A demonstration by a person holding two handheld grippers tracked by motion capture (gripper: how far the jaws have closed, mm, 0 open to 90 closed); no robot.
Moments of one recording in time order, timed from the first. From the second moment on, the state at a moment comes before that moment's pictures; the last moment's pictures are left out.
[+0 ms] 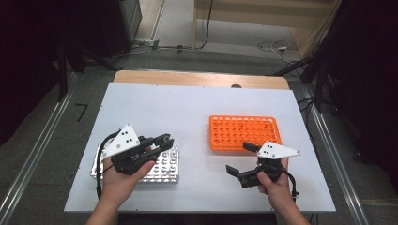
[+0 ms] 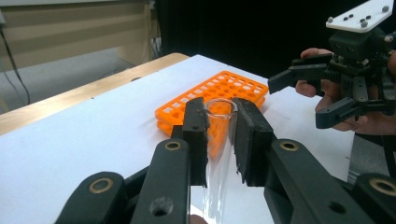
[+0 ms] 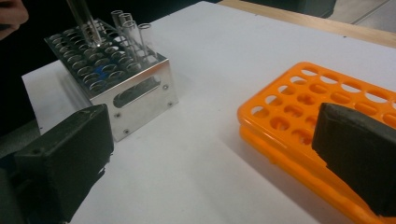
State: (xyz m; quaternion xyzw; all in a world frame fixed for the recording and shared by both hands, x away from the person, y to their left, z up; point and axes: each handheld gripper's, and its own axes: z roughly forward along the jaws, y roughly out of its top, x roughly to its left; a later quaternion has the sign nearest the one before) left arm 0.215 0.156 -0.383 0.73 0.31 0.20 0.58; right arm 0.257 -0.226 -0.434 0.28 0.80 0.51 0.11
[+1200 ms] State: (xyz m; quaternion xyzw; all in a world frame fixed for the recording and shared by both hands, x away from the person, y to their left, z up) left arm 0.225 0.220 -0.390 0.69 0.38 0.24 0.57; right arm 0.278 -0.270 -0.436 0.32 0.78 0.52 0.13
